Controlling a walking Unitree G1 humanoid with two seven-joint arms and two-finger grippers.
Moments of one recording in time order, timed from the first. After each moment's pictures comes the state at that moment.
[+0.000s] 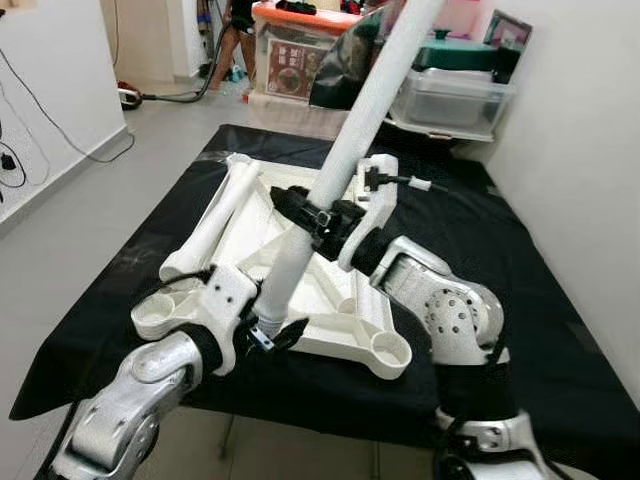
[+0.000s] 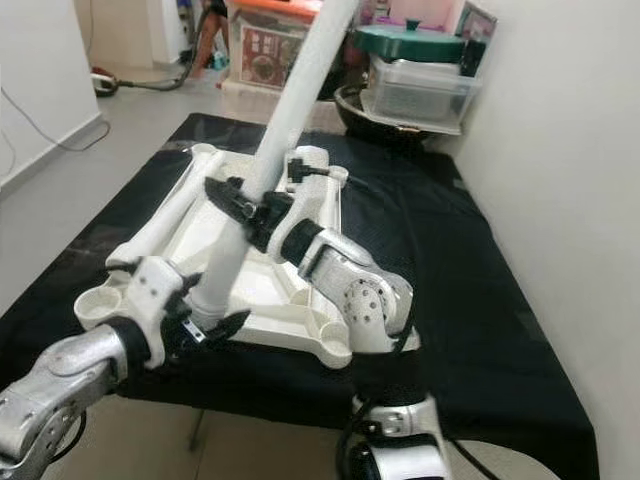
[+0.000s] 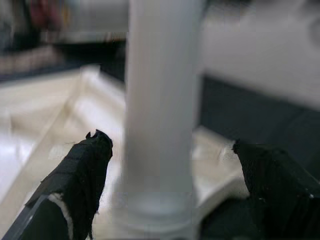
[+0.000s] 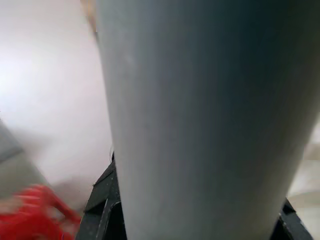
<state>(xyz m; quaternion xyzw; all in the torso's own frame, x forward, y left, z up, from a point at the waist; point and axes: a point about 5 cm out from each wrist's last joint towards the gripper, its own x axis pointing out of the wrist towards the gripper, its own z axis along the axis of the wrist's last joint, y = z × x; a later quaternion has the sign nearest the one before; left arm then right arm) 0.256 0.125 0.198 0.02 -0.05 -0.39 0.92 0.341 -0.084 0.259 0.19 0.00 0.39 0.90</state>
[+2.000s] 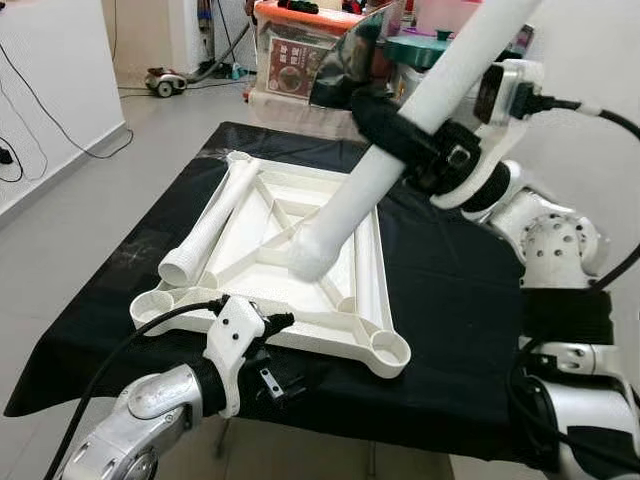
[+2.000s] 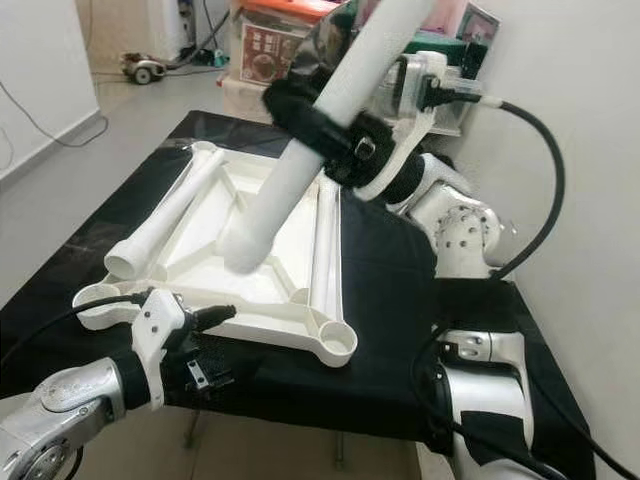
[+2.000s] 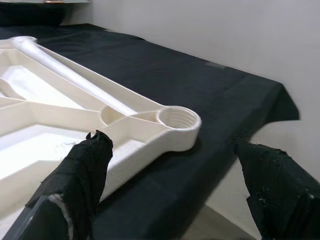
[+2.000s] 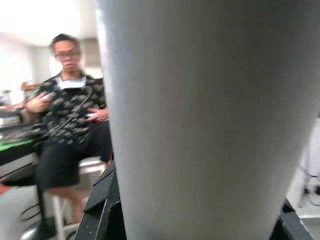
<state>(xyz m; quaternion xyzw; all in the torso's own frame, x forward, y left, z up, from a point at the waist) 0.224 0.114 0.164 0.04 0.03 -0.47 0.88 0.316 -0.129 0.337 0.17 -0.17 0.68 0.69</state>
